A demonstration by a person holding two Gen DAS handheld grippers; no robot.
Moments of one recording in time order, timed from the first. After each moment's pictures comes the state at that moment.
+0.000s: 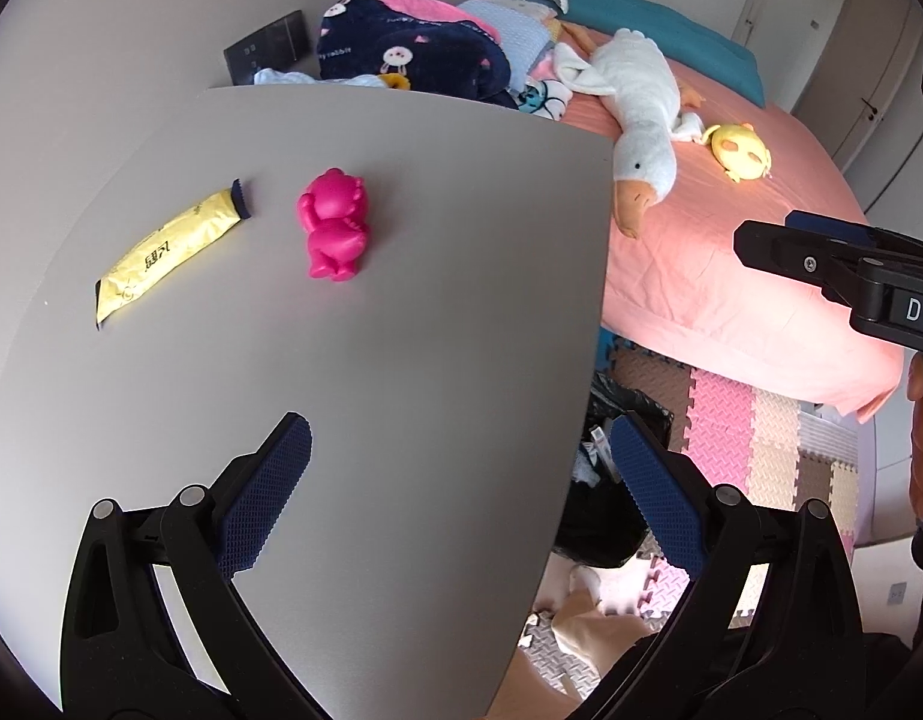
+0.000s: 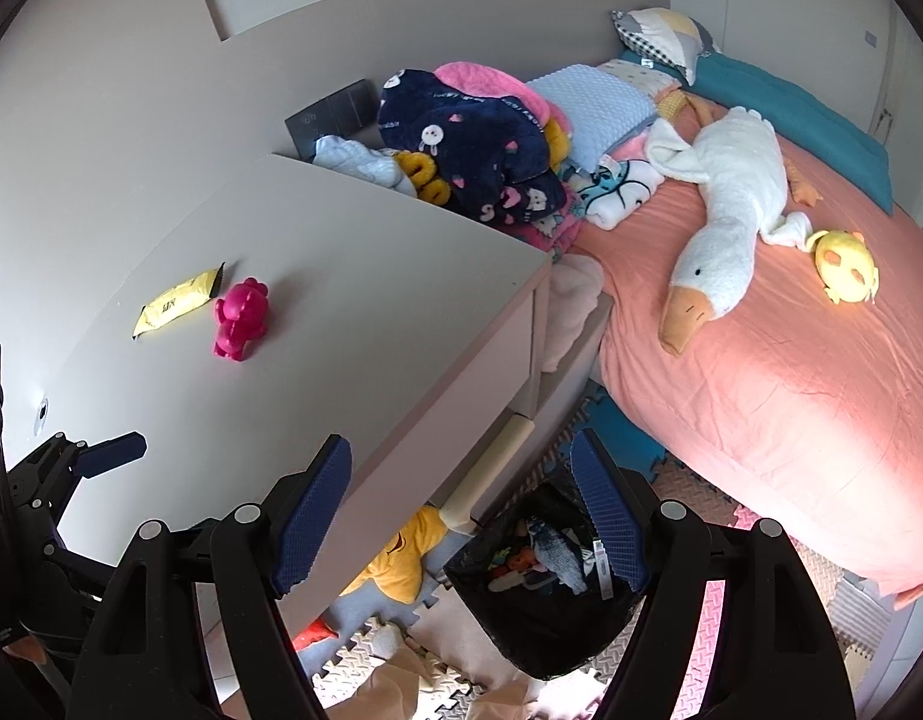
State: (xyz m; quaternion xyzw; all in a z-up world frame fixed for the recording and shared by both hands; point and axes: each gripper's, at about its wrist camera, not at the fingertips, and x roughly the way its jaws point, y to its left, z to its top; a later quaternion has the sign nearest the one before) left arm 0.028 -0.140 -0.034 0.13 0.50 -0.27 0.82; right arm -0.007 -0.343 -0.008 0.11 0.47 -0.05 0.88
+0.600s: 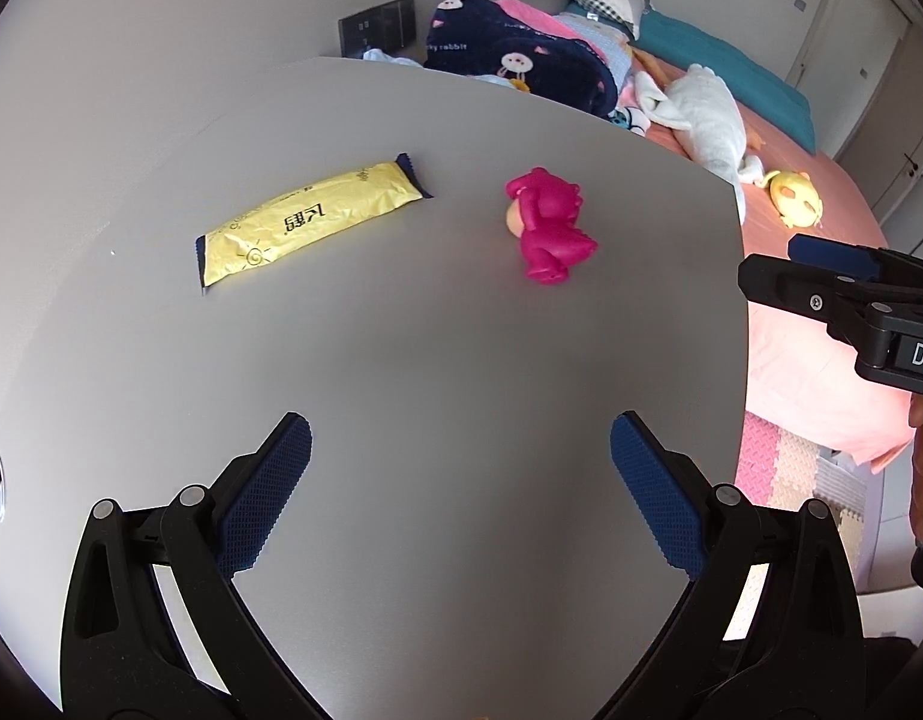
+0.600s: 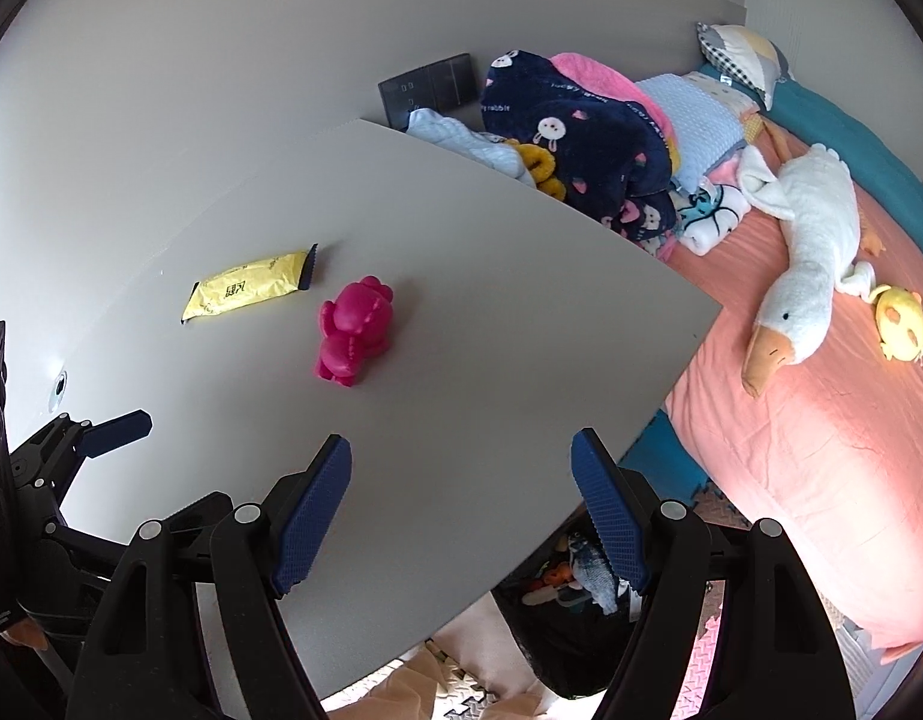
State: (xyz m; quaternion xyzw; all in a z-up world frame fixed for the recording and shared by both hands) left arm 0.073 -0.057 -0.041 0.09 0.50 -0.22 0.83; right arm 0.057 -0.259 -0.016 0.07 0.48 0.01 0.87
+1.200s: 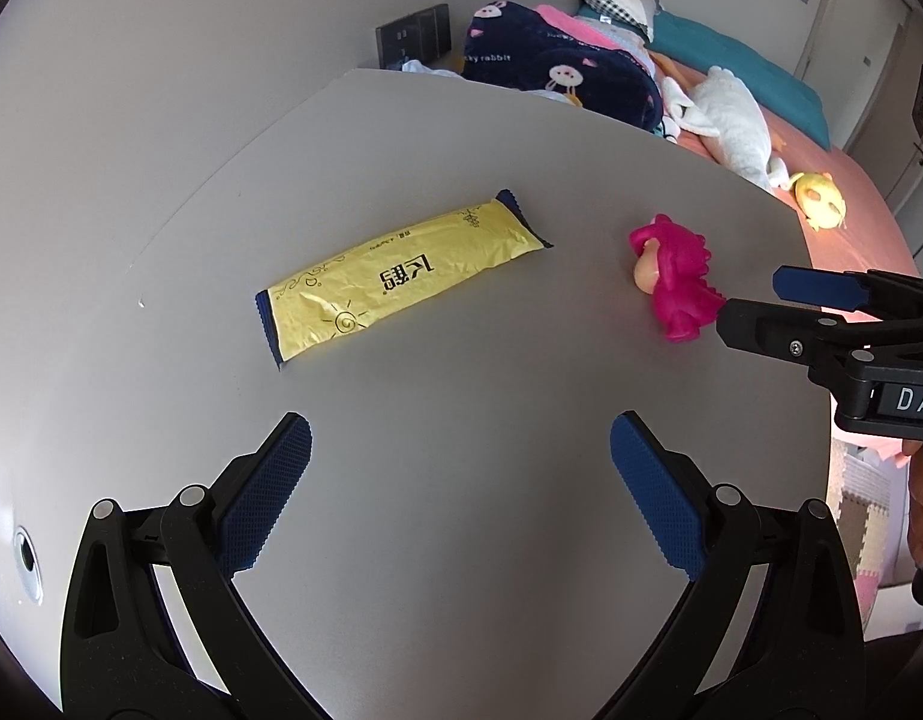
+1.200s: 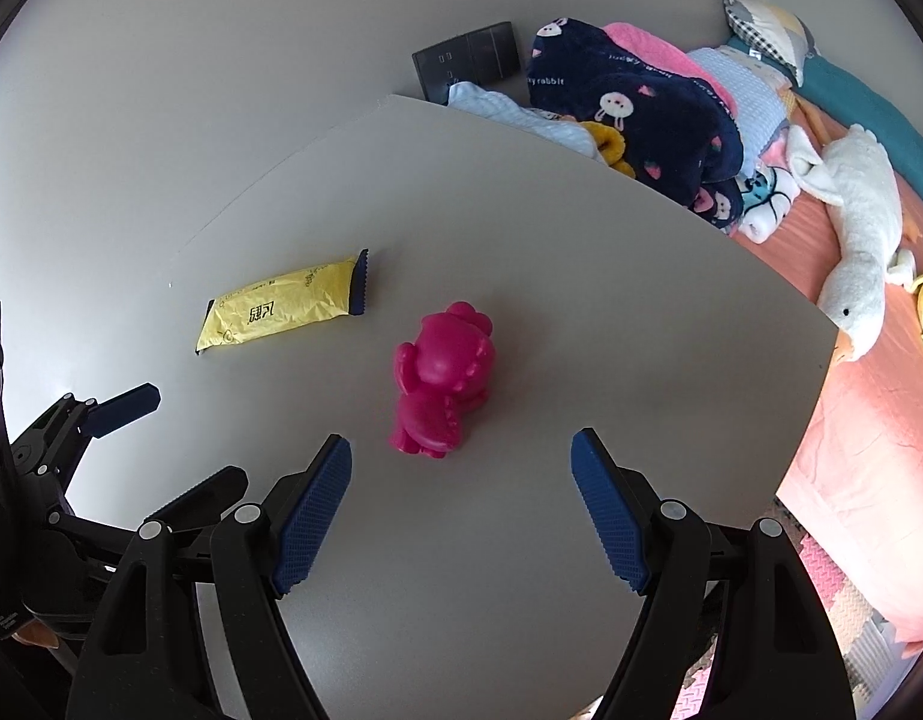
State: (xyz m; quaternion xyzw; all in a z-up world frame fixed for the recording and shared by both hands) left arm 0.129 -0.024 -0.047 0.12 0.48 -0.21 0.84; right arm 0.115 -0.213 -0.041 0.10 0.51 0.03 0.86
